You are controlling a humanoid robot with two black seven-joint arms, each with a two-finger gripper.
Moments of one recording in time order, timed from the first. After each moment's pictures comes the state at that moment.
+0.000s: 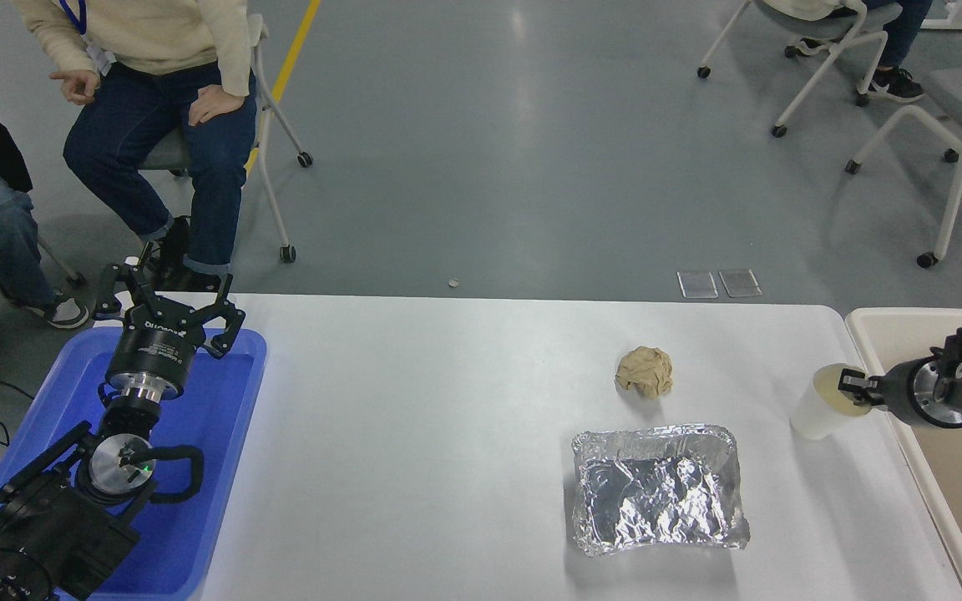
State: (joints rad) left arm -0.52 0.25 -1.00 -0.52 -0.07 -0.60 -0.40; right arm 1.26 -0.56 -1.09 0.79 -0.27 0.18 0.08
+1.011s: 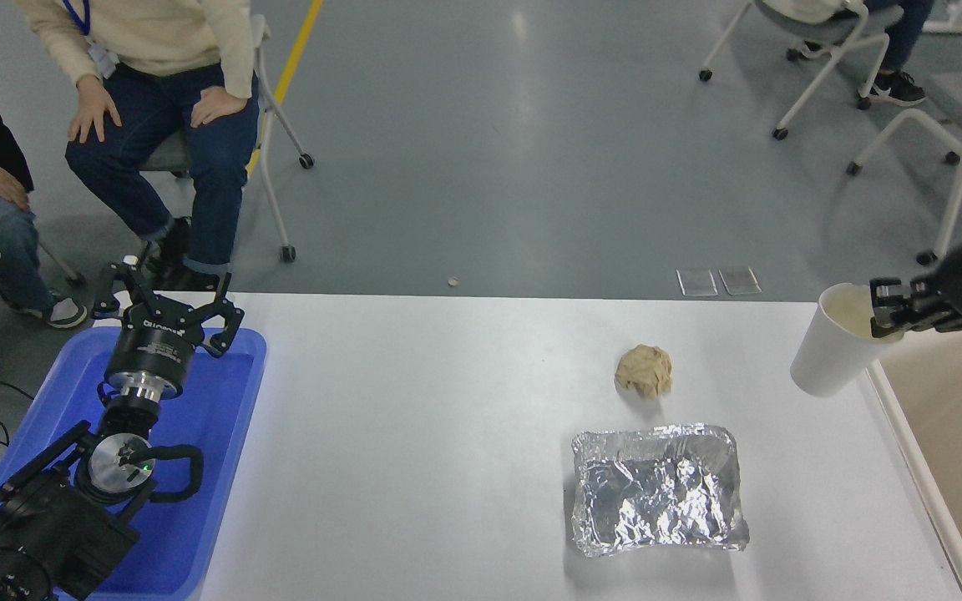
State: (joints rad) left arm -0.52 0.25 -0.99 -0.52 -0.07 -0.60 -0.40; right arm 2.25 -0.70 -1.41 1.44 -0.46 0.51 0.09
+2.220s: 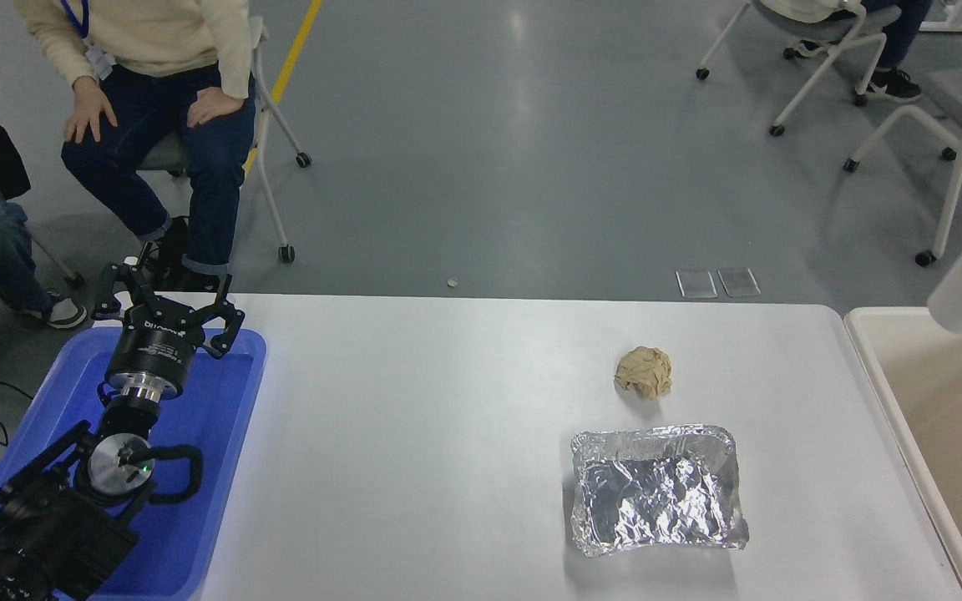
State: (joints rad) left arm -0.52 0.25 -0.99 -0.52 -0.07 -0.60 -0.40; right arm 2.36 -0.84 -1.69 1.31 -0.46 0.45 0.09
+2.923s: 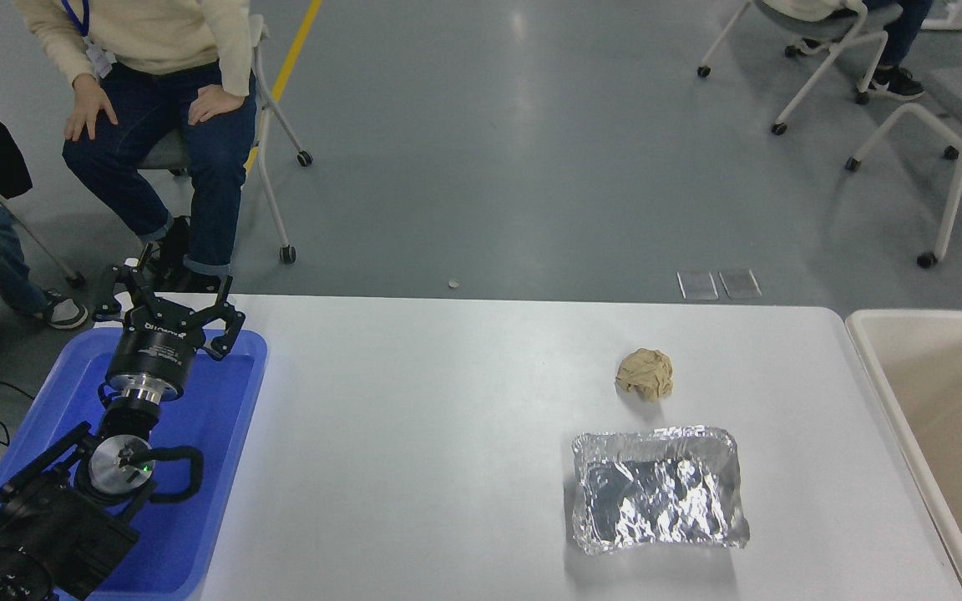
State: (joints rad) left arm -0.52 0.26 -0.99 -0.52 -0.07 -0.60 -0.40; right arm 1.36 -0.88 -1.13 0.62 -0.36 0.36 0.09
